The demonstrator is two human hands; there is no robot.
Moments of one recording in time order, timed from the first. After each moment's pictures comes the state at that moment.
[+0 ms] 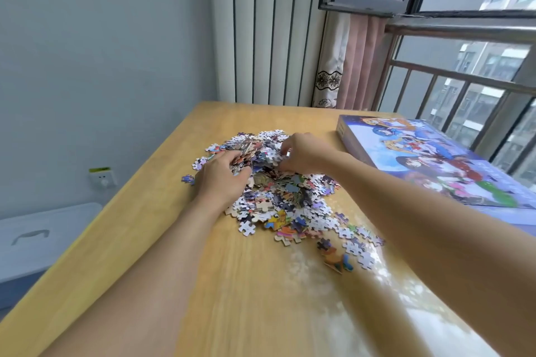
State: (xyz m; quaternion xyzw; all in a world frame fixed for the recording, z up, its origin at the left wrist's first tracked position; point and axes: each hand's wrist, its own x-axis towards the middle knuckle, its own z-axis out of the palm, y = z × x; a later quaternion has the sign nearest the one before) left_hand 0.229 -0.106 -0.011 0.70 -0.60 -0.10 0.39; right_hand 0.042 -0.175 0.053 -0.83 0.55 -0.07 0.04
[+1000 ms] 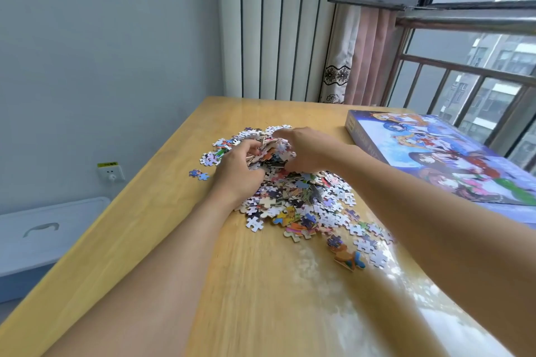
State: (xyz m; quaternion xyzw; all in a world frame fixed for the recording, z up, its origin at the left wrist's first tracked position) left_hand 0.218 -0.106 -0.010 0.63 -0.61 -0.18 0.45; right_hand 0.050 -0.172 0.054 -0.88 0.47 -0.04 -0.01
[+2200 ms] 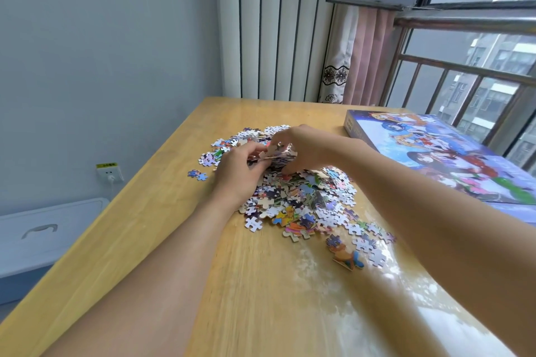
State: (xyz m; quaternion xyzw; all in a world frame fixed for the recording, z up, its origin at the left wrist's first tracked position) left_hand 0.214 -0.110 -0.012 0.58 -0.64 -0.13 0.48; right_hand 0.046 -0.169 0.066 -0.90 0.42 -0.04 0.05
